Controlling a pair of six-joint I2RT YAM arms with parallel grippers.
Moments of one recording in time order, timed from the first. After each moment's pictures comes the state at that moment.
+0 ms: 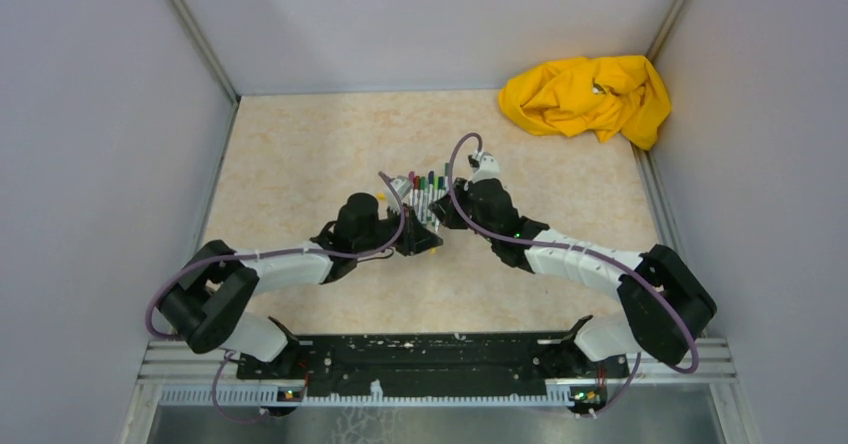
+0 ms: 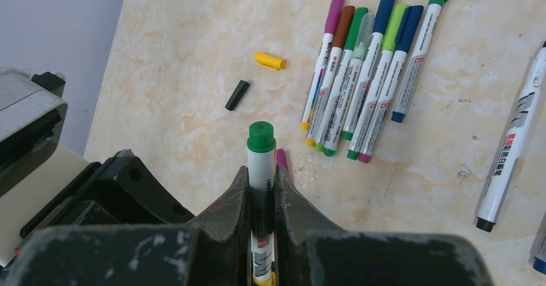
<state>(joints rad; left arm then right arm) -0.74 1.46 0.56 0.57 0.40 -0.59 0.76 1.35 0.71 0.27 0.12 0.71</state>
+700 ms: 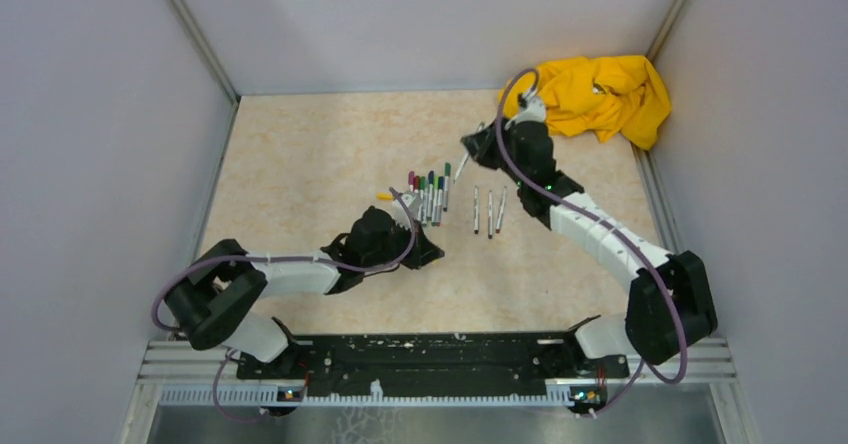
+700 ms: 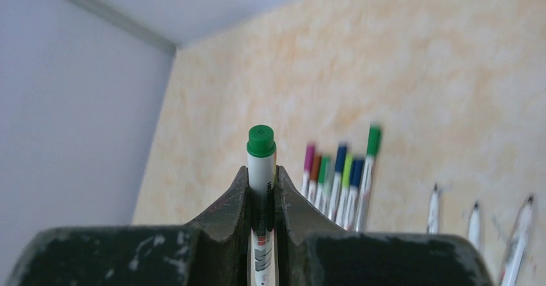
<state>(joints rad) -0.84 1.47 0.53 0.60 0.20 -0.55 0.51 1.35 0.91 0.13 -0.01 0.71</state>
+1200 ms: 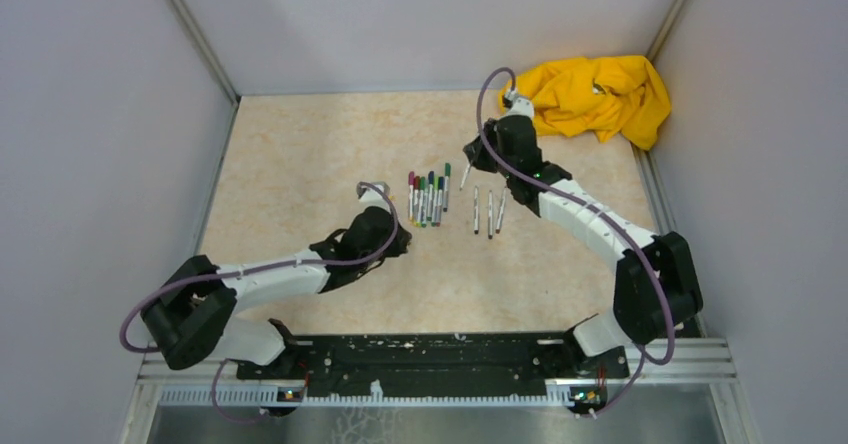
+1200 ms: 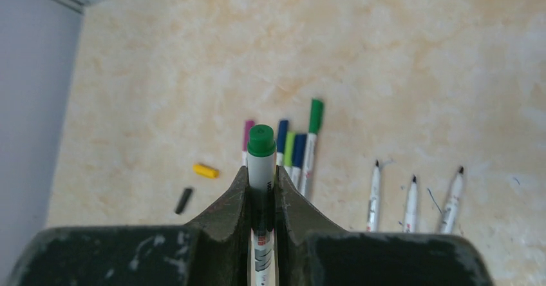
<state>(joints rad) -0.86 1.36 0.54 0.24 -0.26 -0.70 0.47 1.44 1.08 0.02 0.08 0.61</state>
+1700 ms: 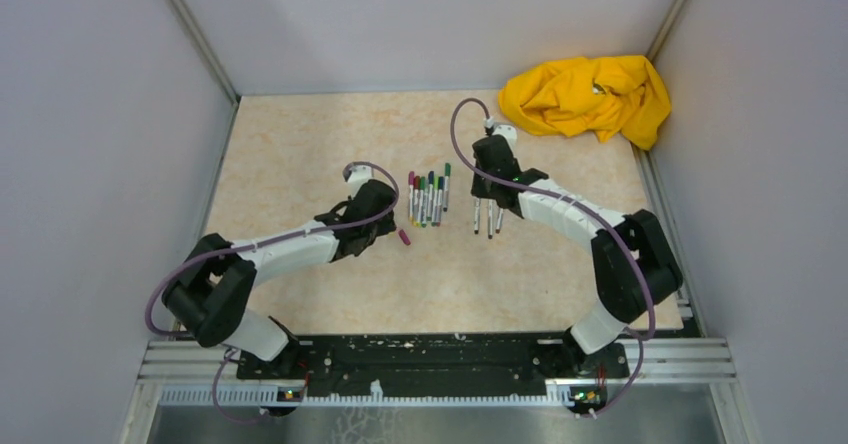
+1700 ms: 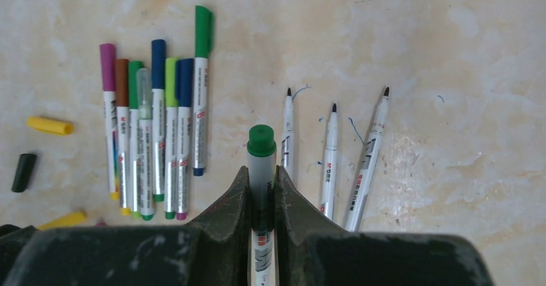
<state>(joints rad) -0.73 1.49 0.77 -0.06 -0.48 -0.77 0.54 1.57 1.05 -0.22 0.27 0.50</state>
